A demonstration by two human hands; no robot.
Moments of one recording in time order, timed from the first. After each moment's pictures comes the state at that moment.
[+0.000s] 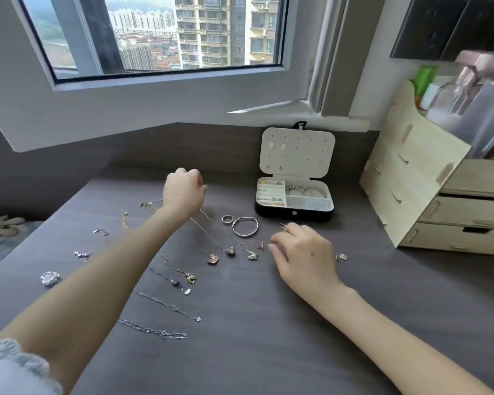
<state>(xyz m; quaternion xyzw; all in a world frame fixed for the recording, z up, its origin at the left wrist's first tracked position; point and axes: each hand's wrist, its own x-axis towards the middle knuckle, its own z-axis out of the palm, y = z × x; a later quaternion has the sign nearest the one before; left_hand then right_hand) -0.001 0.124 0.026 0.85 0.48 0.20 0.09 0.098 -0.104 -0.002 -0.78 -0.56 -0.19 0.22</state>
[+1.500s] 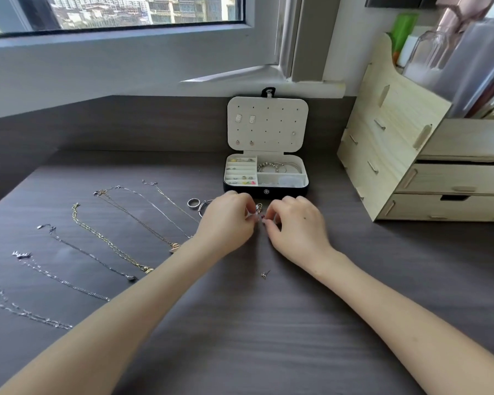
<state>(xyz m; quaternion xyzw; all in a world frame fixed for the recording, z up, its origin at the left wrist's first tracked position) 0.046 -0.008 0.008 0.92 0.30 0.18 0.19 0.143 -0.107 -0.007 -0.82 -0.51 -0.11 0.24</state>
